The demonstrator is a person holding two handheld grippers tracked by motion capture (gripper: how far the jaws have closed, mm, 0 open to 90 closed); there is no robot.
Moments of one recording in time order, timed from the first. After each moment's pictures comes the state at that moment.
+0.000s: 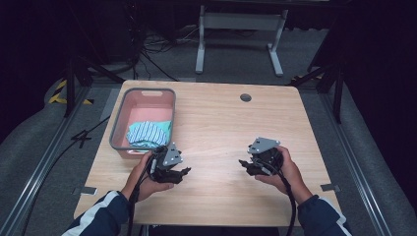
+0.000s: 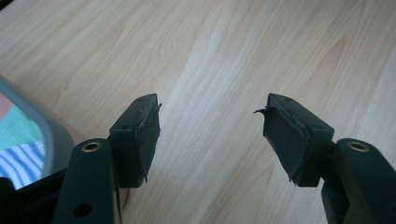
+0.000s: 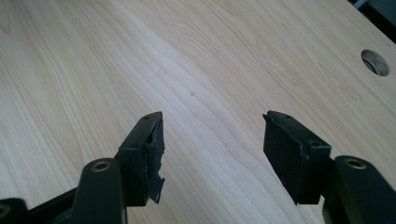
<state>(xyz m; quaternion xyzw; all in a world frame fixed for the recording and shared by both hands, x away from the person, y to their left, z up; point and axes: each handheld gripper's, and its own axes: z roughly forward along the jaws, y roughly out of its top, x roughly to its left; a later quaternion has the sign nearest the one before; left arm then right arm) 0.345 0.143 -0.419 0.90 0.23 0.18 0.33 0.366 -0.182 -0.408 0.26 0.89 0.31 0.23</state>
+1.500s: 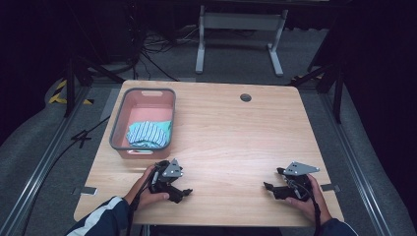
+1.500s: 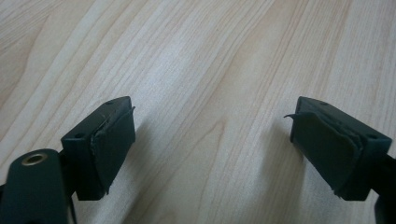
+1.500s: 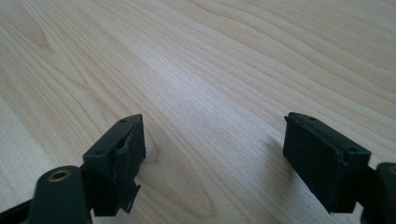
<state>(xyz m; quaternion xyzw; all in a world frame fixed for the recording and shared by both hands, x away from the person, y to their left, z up) 0.339 0.149 -0.483 0.91 0.21 0.08 0.36 0.326 -0.284 -0.486 0.37 0.83 0.37 0.16</state>
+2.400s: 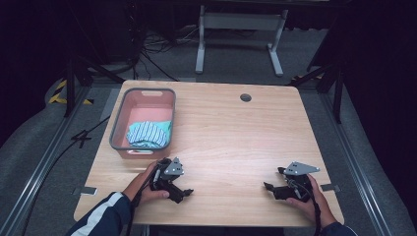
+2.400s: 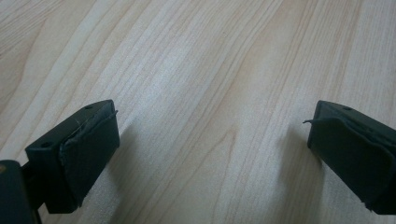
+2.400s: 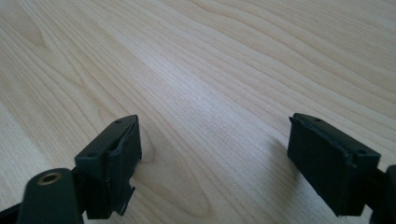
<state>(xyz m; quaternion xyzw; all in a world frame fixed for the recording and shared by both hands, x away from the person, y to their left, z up) 0.346 0.144 -0.484 0.91 0.21 0.07 0.35 0.327 -0.284 -0.486 0.37 0.84 0.37 0.16</state>
